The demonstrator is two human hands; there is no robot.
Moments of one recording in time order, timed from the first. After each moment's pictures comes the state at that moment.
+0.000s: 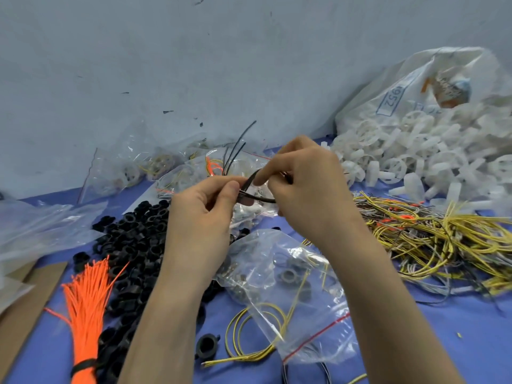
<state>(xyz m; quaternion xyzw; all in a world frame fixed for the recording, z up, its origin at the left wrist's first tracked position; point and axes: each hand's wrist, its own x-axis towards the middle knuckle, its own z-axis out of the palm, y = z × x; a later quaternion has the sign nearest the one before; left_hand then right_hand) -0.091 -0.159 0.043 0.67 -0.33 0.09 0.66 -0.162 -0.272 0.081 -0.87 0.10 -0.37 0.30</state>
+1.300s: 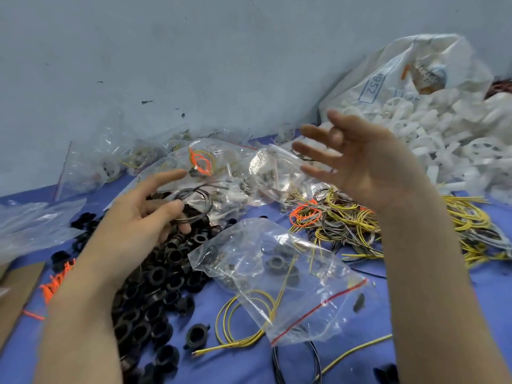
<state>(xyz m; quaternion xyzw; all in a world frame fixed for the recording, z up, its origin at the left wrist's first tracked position) -0.043 -0.103 0.033 0.74 -0.36 -0.03 0.57 -0.193 -0.341 0.082 -0.54 0.09 -0.25 0.80</state>
